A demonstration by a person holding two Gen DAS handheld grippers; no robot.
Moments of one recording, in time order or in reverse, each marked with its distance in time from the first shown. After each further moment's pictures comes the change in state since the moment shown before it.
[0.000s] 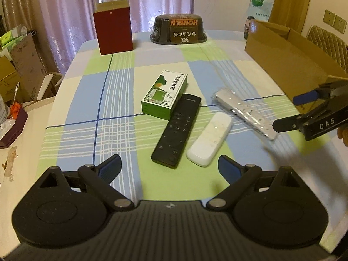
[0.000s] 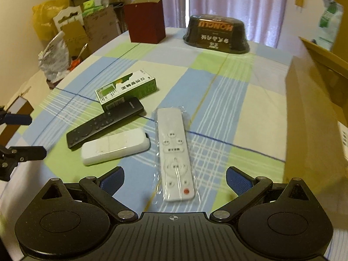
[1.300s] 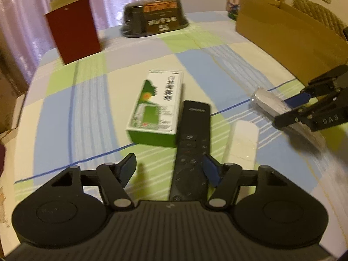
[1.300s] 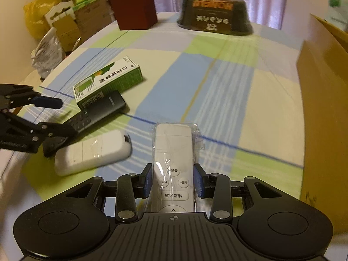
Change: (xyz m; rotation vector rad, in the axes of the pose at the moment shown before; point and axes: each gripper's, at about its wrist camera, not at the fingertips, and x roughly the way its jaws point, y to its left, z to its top) left arm 0.095 0.013 0.045 0.197 0.052 -0.115; right arm 0.048 -0.026 0.005 0.059 0.053 0.019
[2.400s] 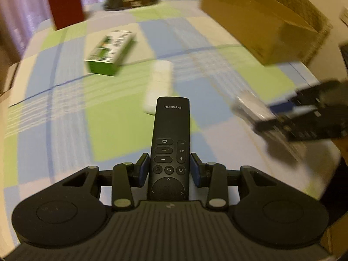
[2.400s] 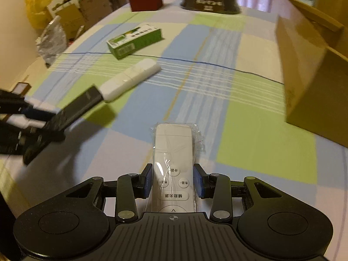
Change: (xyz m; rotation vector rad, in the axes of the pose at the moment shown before) left arm -0.094 -0.098 -0.078 -0.041 0.129 -0.084; right arm -0.076 0.055 -0.109 0.026 0.050 -0.078
